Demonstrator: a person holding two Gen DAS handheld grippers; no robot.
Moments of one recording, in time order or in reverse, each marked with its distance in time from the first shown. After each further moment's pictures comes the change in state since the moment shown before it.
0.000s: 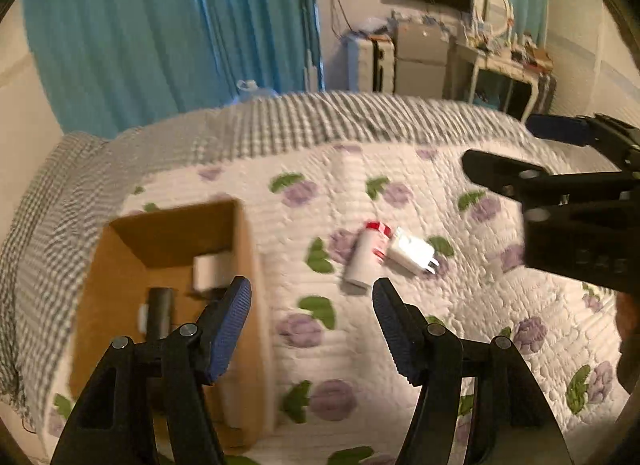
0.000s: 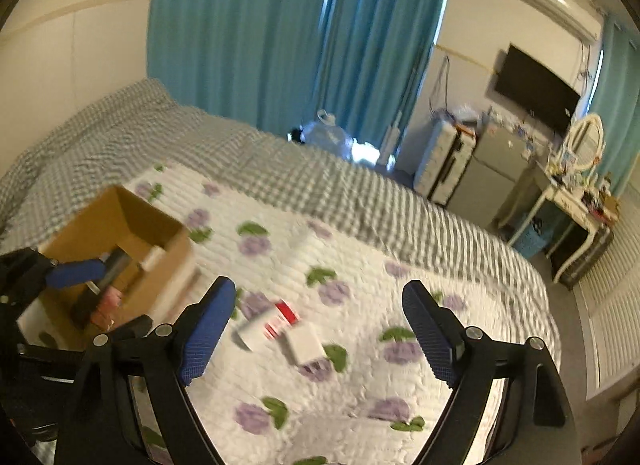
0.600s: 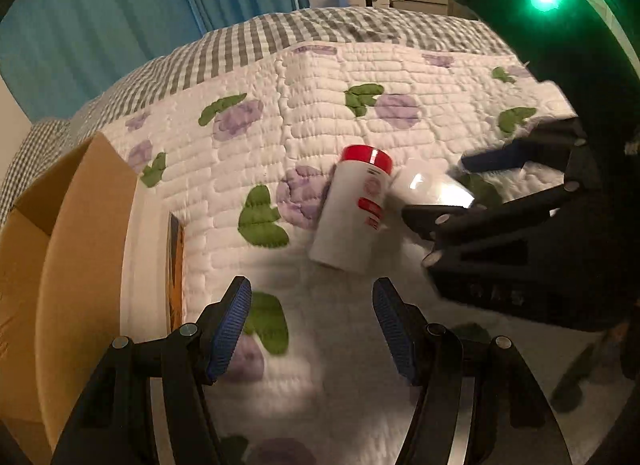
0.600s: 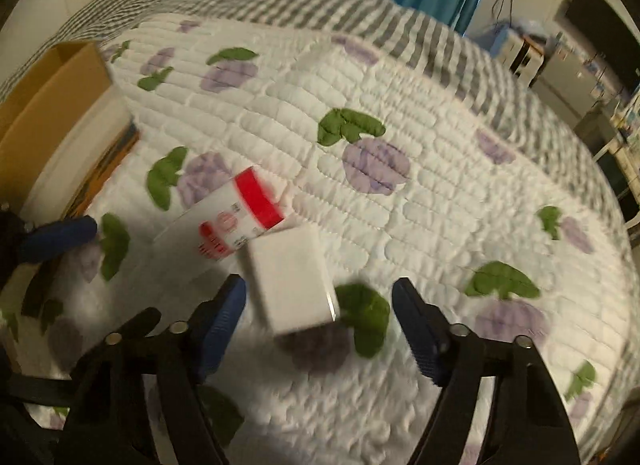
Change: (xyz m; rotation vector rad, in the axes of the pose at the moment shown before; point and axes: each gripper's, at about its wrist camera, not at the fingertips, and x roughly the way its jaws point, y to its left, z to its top) left arm 0.130 -0.046 -0.021 0.059 0.143 0.063; right arm 0.189 -0.008 -0.083 -0.069 0.373 0.171
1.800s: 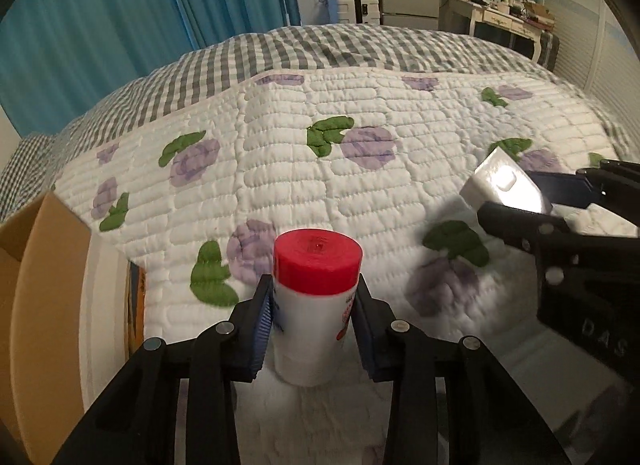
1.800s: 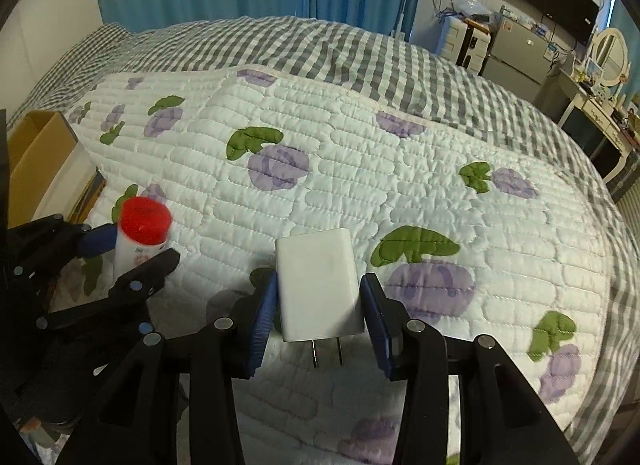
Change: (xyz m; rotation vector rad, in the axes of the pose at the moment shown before) left arm 0.009 -0.025 0.021 -0.001 -0.058 -0.053; right arm -0.039 -0.054 -0.033 0.186 -0.112 -0.053
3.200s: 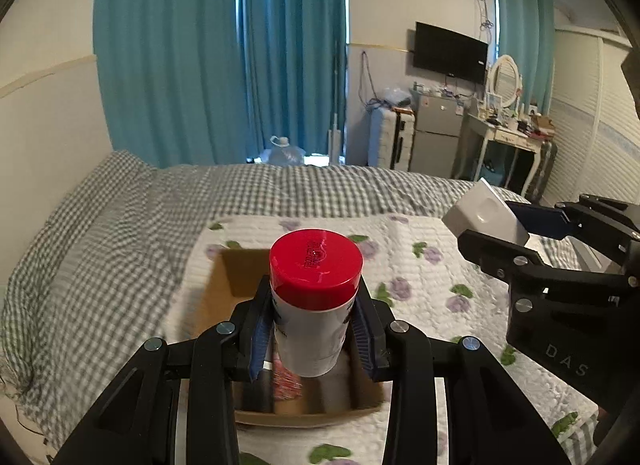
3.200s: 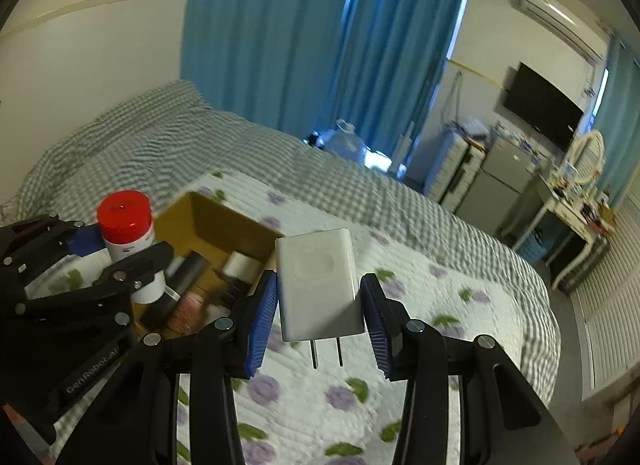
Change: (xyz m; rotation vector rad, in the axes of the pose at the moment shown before) left arm -0.245 0.204 -0.056 -0.171 -0.350 0.004; right arm -0.238 0.230 0.028 -0.164 -0.305 -0.085
